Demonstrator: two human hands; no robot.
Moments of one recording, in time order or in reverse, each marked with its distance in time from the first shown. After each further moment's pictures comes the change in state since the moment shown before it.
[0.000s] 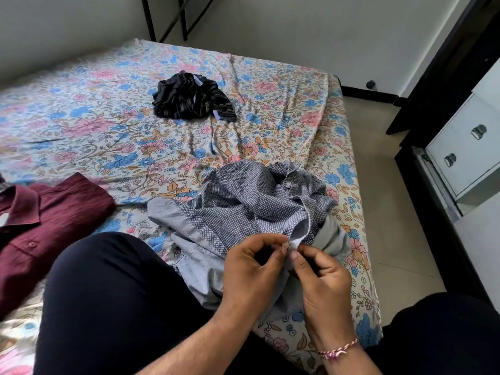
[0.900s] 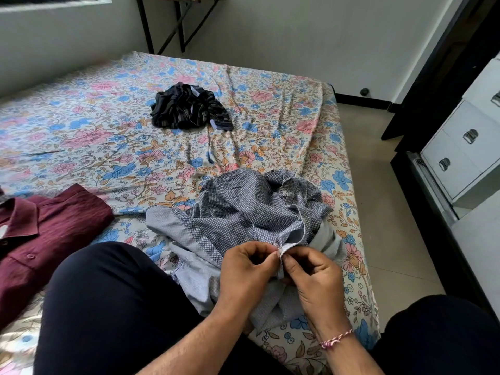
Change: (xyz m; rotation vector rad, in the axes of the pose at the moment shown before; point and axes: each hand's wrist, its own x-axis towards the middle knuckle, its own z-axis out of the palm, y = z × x) left_hand 0.014 -0.009 -0.003 0.053 -0.046 -0.197; right_hand 0.024 0.019 -0.012 -0.103 -0.122 -0.074
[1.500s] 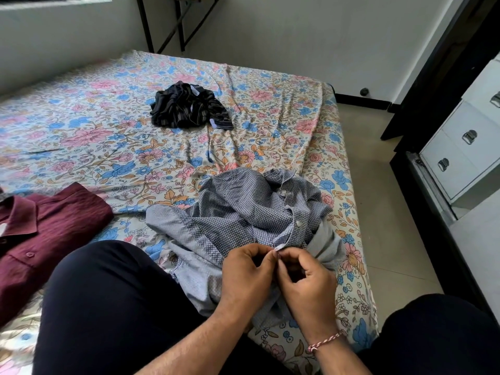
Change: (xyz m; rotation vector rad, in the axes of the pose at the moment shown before) left_hand 0.006 -0.013 0.003 0.218 0.030 0.052; right_hand -0.008 0.005 0.008 -0.519 0.089 -0.358
